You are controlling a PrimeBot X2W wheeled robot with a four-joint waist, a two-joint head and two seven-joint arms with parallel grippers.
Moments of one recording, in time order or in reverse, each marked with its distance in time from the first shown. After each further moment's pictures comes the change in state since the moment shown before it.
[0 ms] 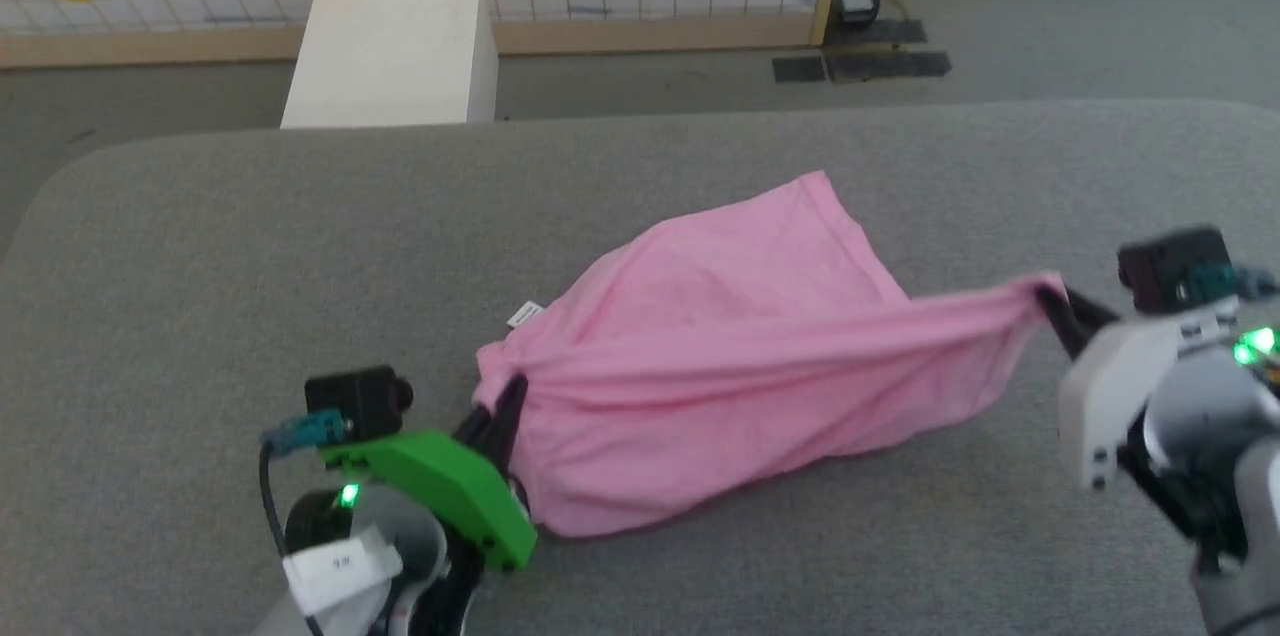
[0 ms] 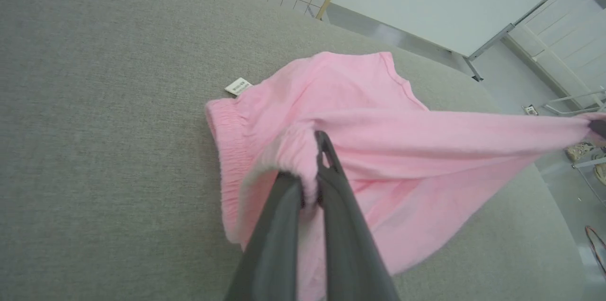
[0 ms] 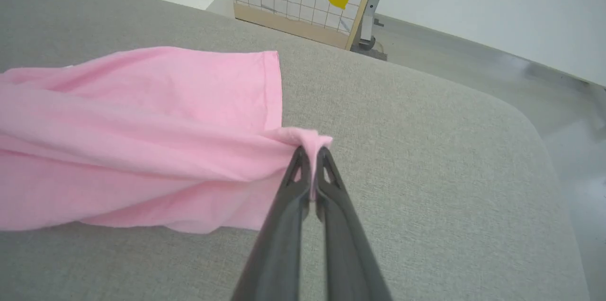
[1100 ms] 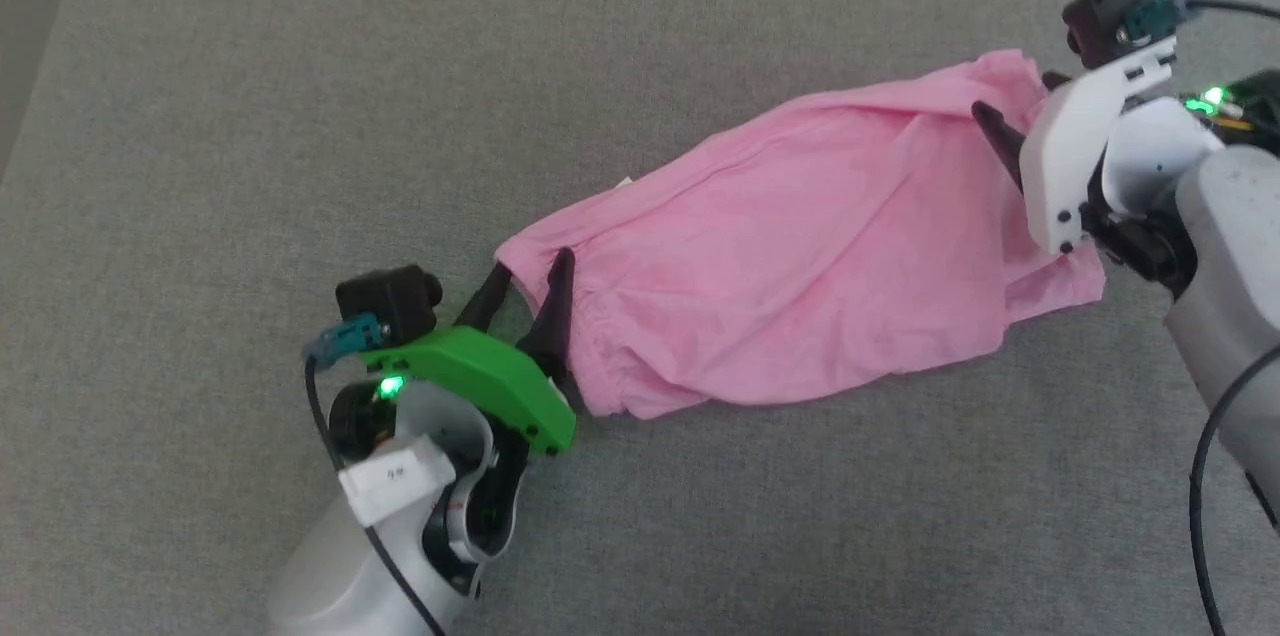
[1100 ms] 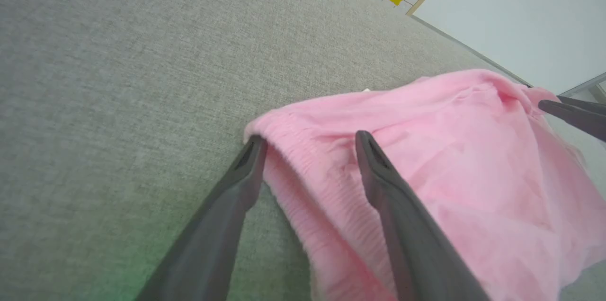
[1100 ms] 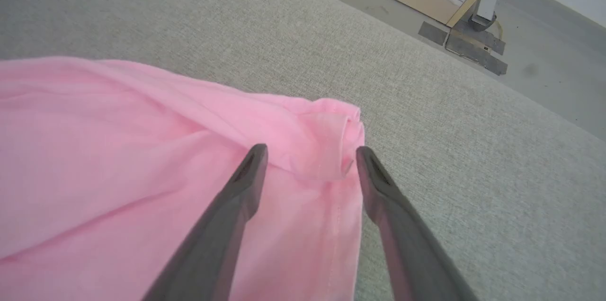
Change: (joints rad) left arm -0.262 -0.160 0.008 0.324 0.036 -0.085 -0.190; right arm -0.703 -0.091 0.398 0.787 0.208 0.000 -0.220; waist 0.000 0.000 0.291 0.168
